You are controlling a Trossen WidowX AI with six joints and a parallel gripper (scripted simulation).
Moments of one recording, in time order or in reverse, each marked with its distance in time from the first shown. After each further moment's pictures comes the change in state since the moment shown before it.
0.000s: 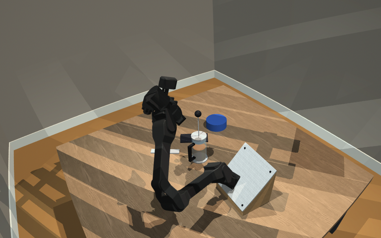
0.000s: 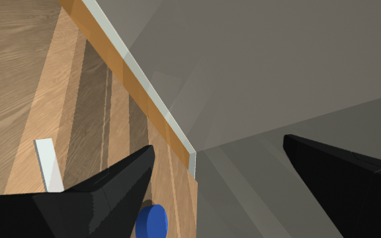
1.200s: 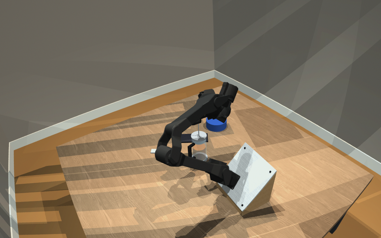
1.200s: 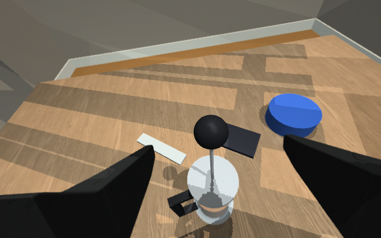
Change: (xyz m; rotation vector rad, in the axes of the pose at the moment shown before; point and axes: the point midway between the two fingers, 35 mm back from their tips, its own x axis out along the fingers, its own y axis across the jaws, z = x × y) arm 0.006 0.044 -0.200 1.166 0.258 0.357
